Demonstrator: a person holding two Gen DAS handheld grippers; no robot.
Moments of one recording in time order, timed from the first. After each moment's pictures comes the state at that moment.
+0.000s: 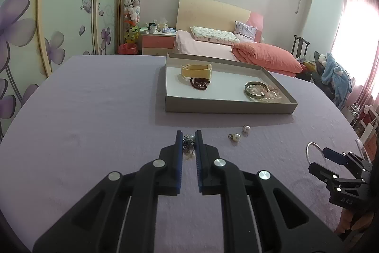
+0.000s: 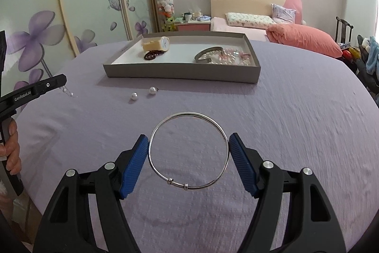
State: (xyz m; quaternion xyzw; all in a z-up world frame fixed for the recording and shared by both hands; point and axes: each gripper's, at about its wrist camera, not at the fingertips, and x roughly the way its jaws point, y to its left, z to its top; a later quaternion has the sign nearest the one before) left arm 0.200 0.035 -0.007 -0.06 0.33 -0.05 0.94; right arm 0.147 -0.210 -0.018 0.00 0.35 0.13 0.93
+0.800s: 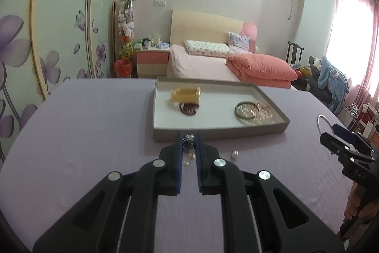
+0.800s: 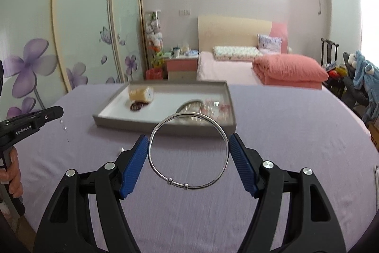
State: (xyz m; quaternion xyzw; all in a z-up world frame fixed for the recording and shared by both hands) left arm 0.214 0.016 0.025 -0.04 0.28 -0.06 0.96; right arm 0.169 -0.225 0.038 0.01 0.24 0.09 0.97
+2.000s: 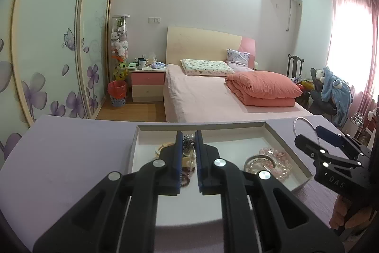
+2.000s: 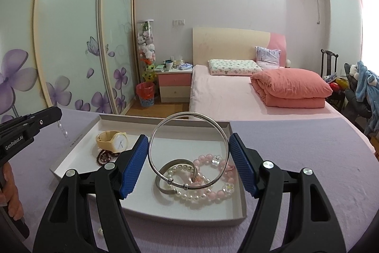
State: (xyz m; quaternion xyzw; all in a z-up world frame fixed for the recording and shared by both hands) left arm 0.359 -0.013 0.030 -0.03 0.23 -0.07 0.97; right arm 0.308 -0.210 0.028 0.01 0.22 0.07 0.97
